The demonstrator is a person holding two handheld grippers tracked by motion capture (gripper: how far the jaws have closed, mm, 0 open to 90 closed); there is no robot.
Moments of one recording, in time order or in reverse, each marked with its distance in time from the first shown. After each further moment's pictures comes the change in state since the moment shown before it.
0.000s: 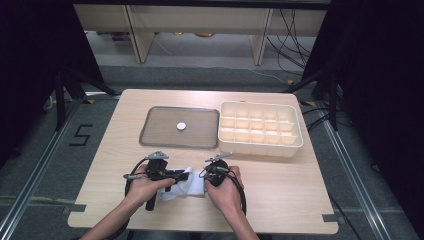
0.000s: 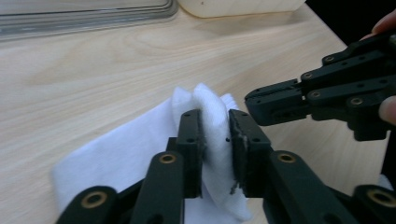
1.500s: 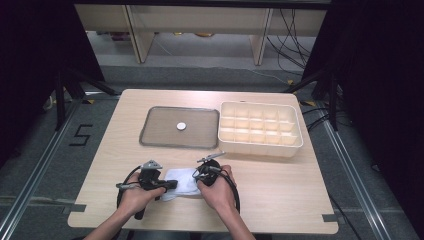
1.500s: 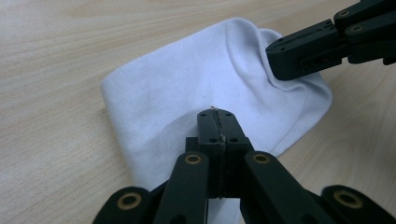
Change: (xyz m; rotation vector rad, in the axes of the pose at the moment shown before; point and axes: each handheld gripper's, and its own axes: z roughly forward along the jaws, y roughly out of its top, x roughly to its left) left arm 0.011 -0.029 -0.015 0.087 0.126 0.050; right arm 0.014 0.007 0.013 0.007 0.080 -0.032
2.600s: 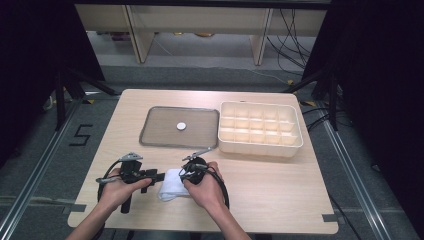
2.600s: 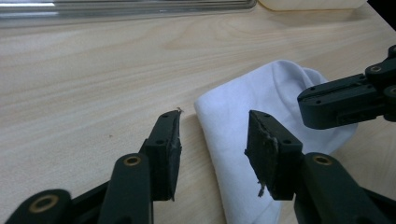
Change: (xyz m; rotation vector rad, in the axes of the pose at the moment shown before) left arm 0.033 0.007 -0.038 -0.074 0.045 -0.099; right arm 0.032 0.021 0.006 0.004 0.082 -0.062
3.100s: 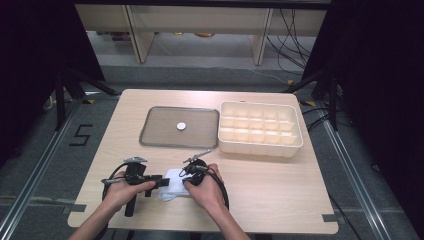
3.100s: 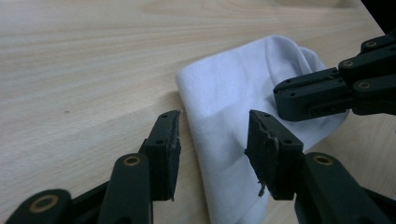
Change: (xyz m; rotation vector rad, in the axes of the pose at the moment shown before) left arm 0.000 -0.009 0.017 0.071 -0.079 -0.056; right arm -0.007 -0.006 0.011 0.047 -0.013 0.018
